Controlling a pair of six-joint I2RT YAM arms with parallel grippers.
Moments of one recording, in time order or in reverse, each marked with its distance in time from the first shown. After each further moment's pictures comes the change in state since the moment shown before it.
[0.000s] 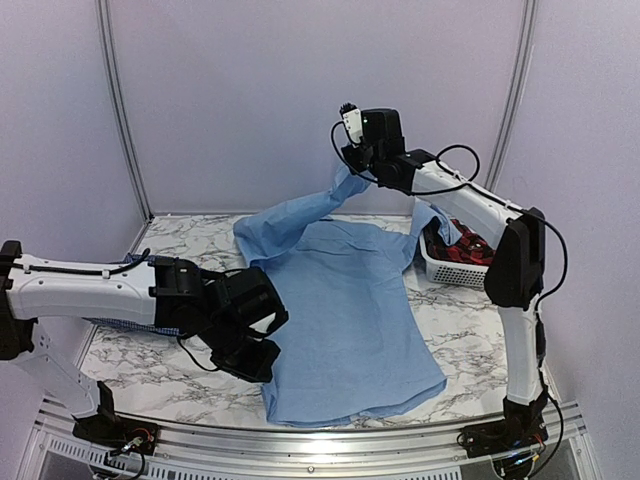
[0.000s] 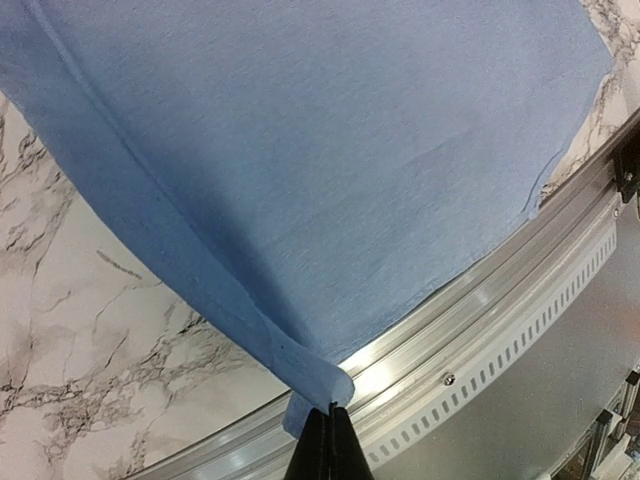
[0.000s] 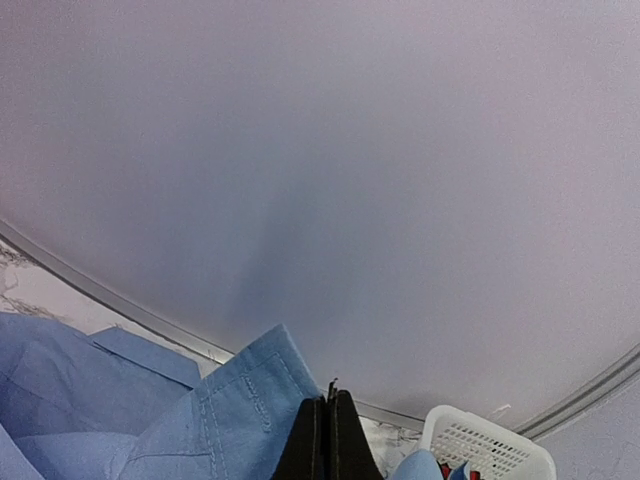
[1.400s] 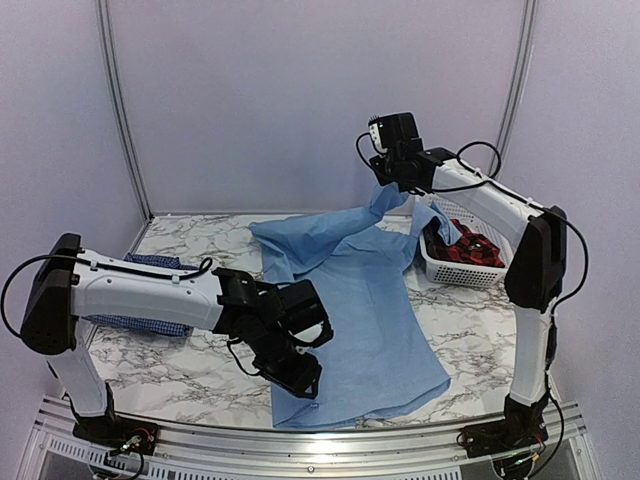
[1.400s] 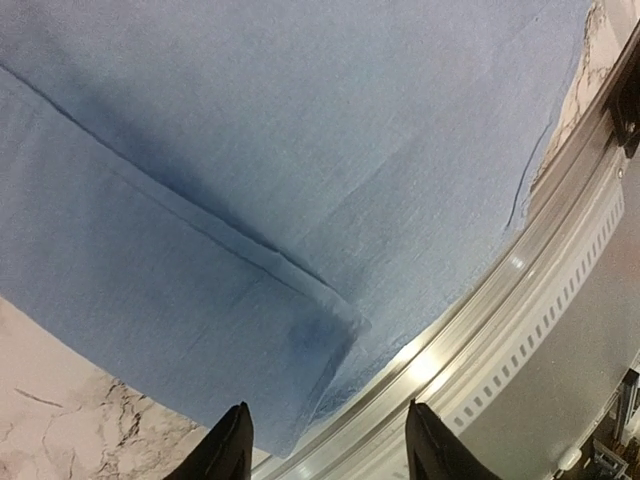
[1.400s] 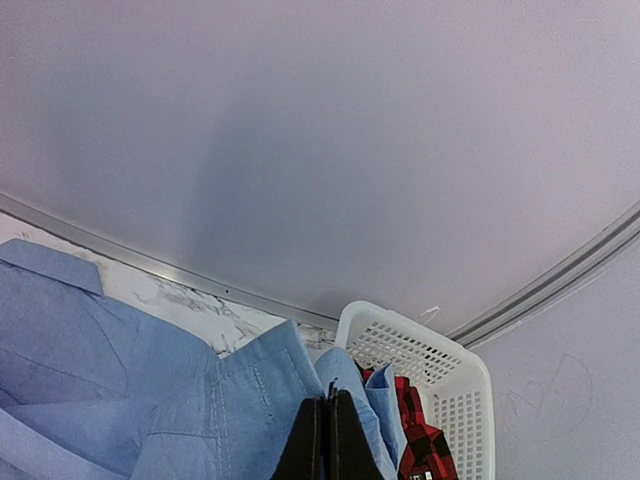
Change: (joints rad) left arm -0.016 0.305 0.180 0.079 0.108 0.190; right arm -0.056 -0.122 -0.150 -0.183 0.184 0.051
